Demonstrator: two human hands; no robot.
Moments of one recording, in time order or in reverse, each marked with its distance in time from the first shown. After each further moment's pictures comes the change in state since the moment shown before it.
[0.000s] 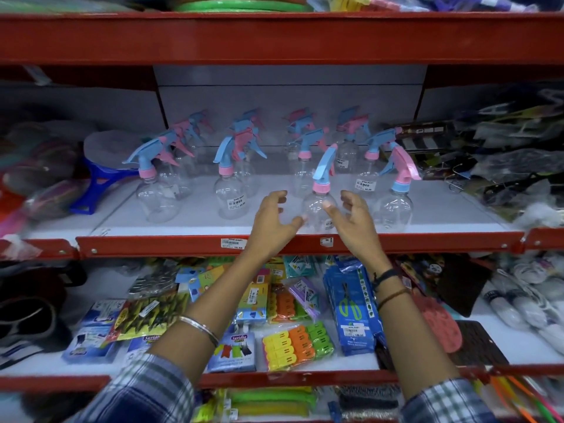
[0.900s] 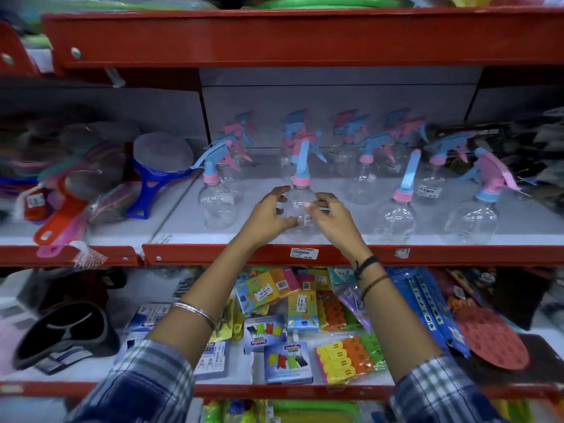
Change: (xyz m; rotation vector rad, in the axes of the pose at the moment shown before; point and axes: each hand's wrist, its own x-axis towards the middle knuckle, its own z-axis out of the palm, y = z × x) left_hand 0.040 -0.071 -0.129 0.023 -0.174 -0.038; right_hand 0.020 -0.064 0.151 0.031 -0.155 0.048
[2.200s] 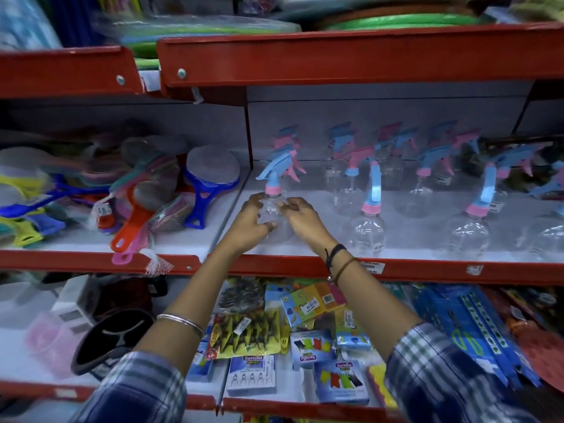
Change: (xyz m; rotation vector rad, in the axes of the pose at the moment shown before) left_hand -0.016 -0.072 -0.124 0.091 0.120 -0.019; right_hand 0.033 -0.059 0.152 0.144 -0.146 0.046
